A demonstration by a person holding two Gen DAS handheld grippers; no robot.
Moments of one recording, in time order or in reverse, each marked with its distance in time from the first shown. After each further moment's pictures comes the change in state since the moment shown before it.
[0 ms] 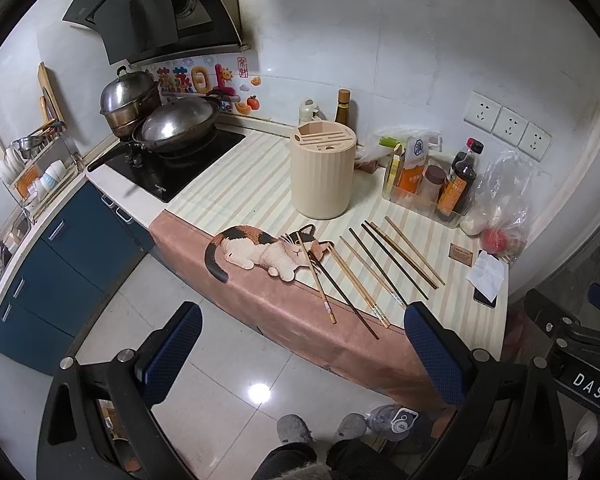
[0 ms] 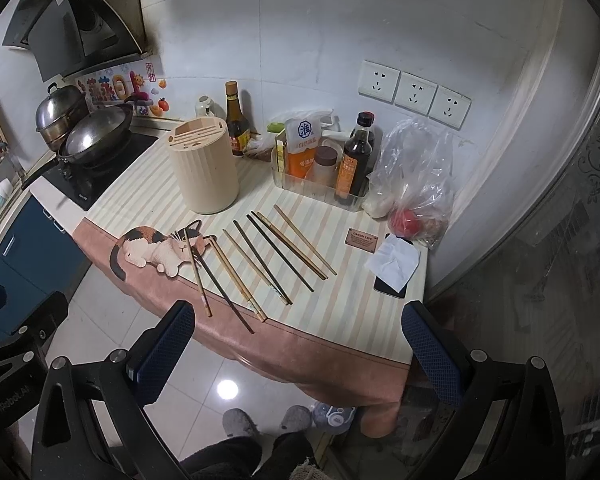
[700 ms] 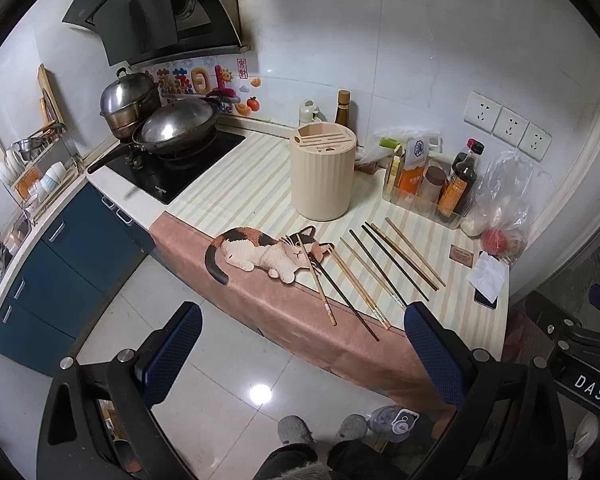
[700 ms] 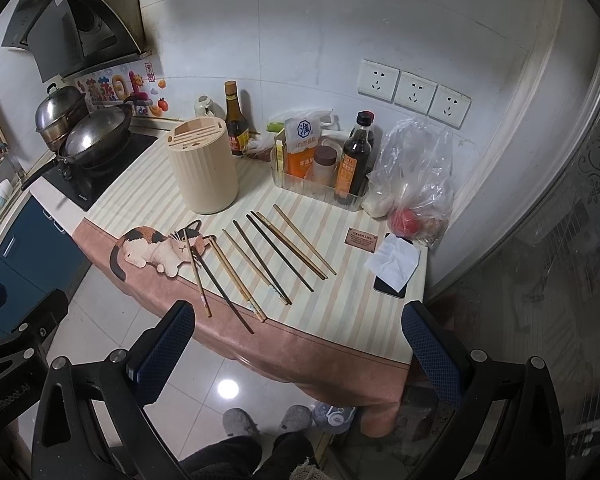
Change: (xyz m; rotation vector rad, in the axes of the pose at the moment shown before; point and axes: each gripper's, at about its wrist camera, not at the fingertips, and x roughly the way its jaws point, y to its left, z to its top) left arm 0.000 -0.005 -0.001 0.001 -0.009 0.006; right arm -0.002 -0.001 0.000 0.000 -0.002 0.001
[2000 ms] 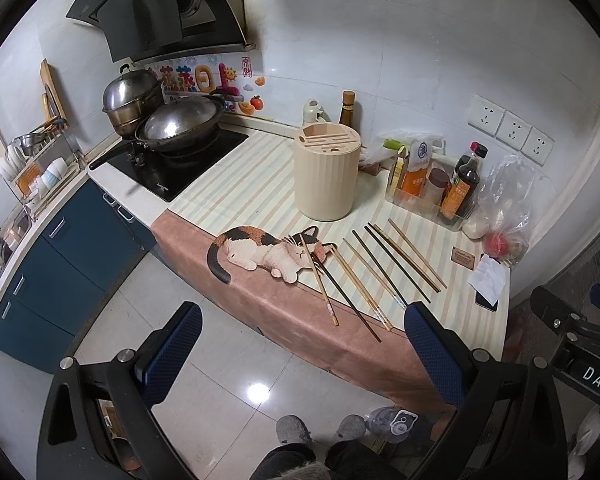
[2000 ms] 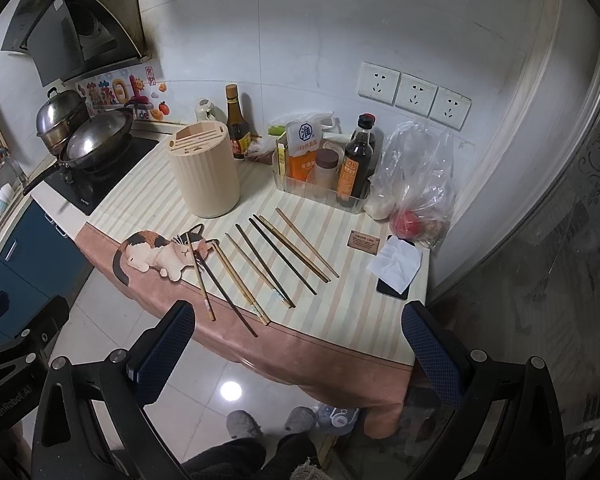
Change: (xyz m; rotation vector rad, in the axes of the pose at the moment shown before) left arm 0.002 0.004 0.005 -0.011 0.004 -0.001; right arm -0.003 -0.002 0.004 0.008 -0.008 0.005
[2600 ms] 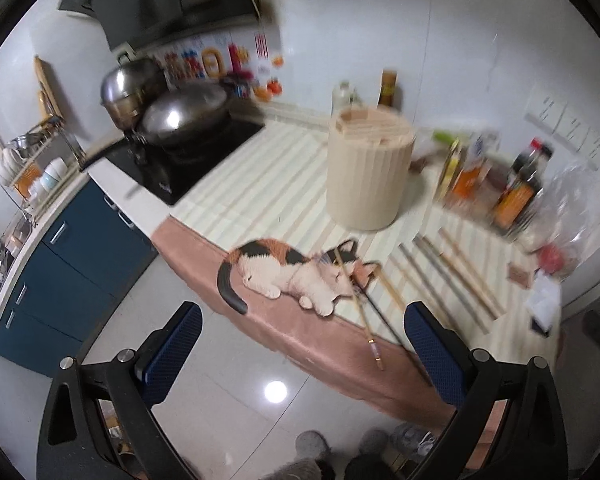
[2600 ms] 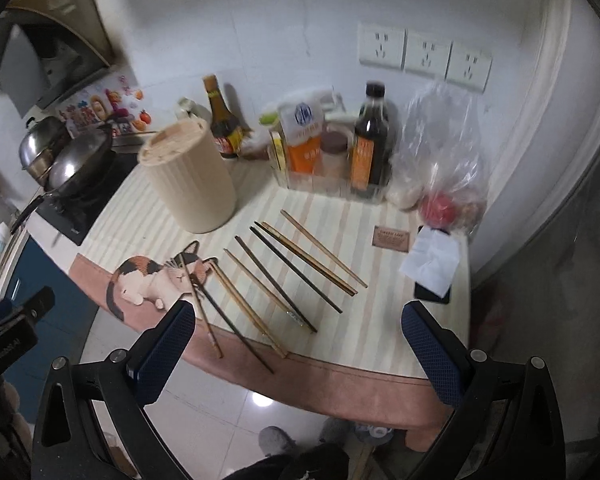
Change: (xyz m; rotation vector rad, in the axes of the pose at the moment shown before) left arm 0.146 0.037 0.037 0.007 0.055 0.083; right arm 0.130 0.006 0.025 0.137 0.043 0.053
